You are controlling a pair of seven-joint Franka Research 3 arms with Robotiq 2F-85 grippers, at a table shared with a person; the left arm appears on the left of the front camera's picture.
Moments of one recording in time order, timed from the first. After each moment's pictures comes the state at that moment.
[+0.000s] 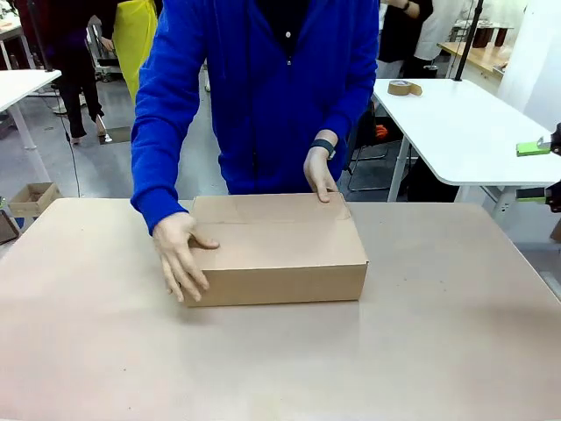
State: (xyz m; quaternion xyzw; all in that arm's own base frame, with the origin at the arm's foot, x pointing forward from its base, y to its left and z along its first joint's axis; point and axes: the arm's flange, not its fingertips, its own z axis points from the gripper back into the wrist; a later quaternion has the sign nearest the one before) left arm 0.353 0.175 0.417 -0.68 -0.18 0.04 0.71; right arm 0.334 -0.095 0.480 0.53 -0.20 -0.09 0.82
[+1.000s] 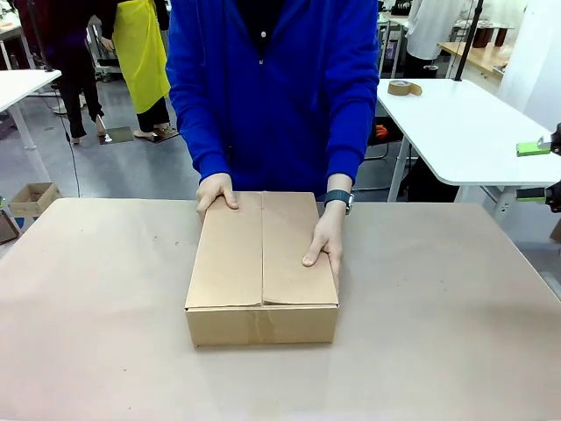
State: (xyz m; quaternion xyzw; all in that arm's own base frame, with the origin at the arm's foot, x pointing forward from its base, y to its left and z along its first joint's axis) left arm 0.353 0.175 0.417 -0.68 -0.18 0.04 0.71; right arm 0.334 -0.096 0.479 0.54 -0.20 -0.09 0.81
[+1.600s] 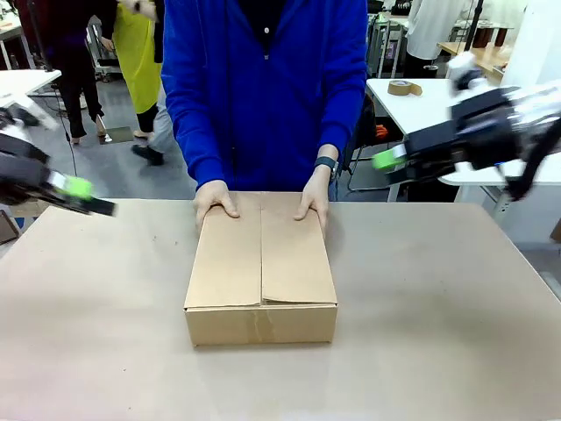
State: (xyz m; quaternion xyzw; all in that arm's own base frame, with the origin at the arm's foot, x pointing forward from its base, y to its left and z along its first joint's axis) left arm 0.376 -0.037 0.425 -0.57 -0.21 -0.38 0.70; right arm 0.370 0.143 0.492 0.47 -0.25 0.28 0.80
